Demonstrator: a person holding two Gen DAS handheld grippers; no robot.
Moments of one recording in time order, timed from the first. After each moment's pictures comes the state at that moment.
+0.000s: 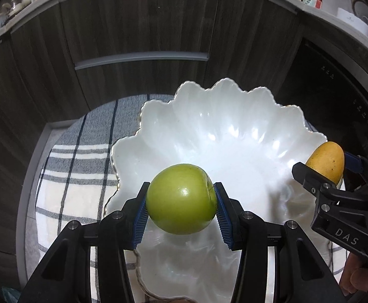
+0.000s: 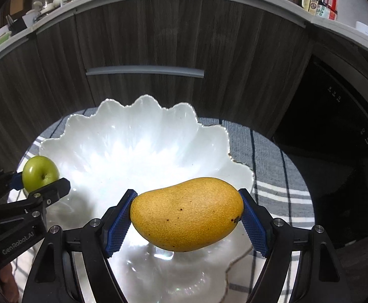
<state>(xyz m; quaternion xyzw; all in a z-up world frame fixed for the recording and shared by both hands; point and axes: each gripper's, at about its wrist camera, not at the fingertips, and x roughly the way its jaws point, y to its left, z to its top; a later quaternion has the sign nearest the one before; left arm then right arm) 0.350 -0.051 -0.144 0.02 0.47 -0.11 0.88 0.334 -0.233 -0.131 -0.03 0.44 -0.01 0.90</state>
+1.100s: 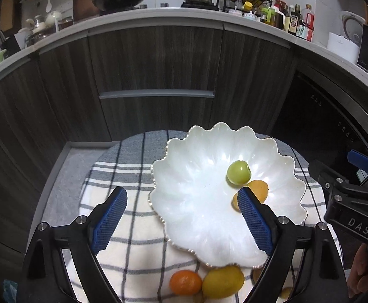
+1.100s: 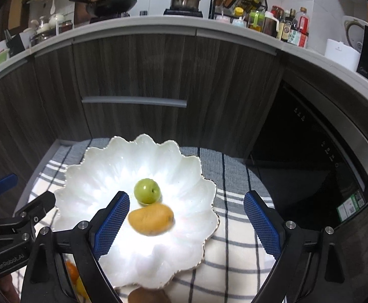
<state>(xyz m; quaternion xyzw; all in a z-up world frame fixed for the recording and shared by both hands) 0.271 -0.030 -0.052 0.01 0.39 -0.08 0.92 0.266 -0.224 -0.041 -0.03 0.37 -0.06 0.93</state>
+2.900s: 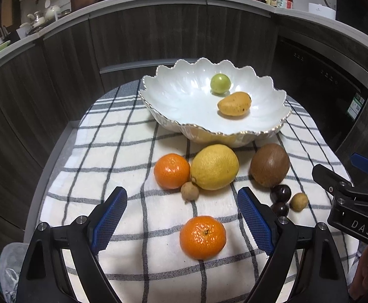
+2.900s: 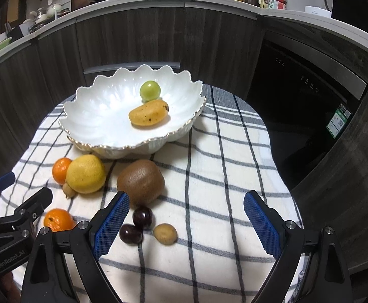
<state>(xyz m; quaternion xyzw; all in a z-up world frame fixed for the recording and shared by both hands) 0.130 -0.036 -0.140 0.05 0.41 -0.09 0.91 0.117 -0.226 -0.128 -0.01 0.41 -0.07 0.91</state>
